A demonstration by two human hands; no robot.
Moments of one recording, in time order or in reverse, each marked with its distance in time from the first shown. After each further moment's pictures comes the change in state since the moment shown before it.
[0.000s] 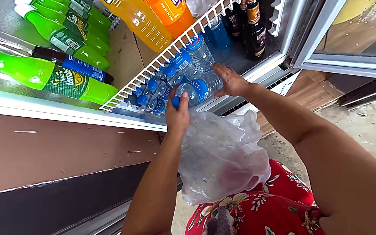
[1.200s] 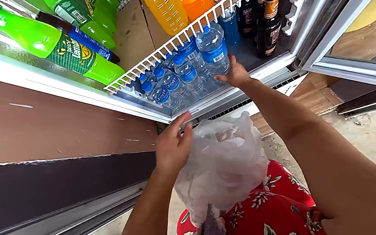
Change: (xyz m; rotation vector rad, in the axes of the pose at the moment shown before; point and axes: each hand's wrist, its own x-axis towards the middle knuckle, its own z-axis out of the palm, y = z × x) left_hand -0.092 -0.014 -0.053 0.298 0.000 0.353; right_hand 0.024 -0.018 0.001 0.048 0.024 0.442
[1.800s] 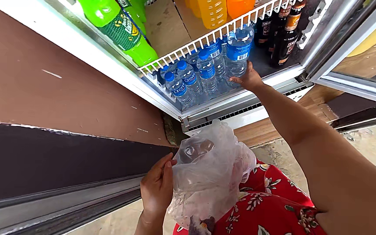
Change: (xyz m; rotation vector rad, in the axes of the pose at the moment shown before) left_hand -0.126 -0.072 -0.041 -0.160 0.292 -0.097; right_hand -0.007 -0.014 0.004 0.001 0.019 0.129
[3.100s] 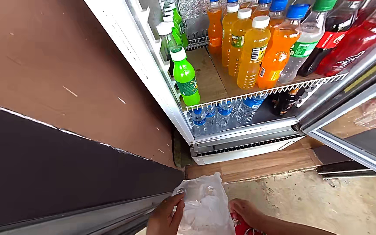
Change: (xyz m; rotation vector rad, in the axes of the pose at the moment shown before) left_hand 0.000 0.007 -0.067 0.048 -0.252 -0.099; right_hand -0.298 -0.006 0.074 0.170 -0.922 0.403
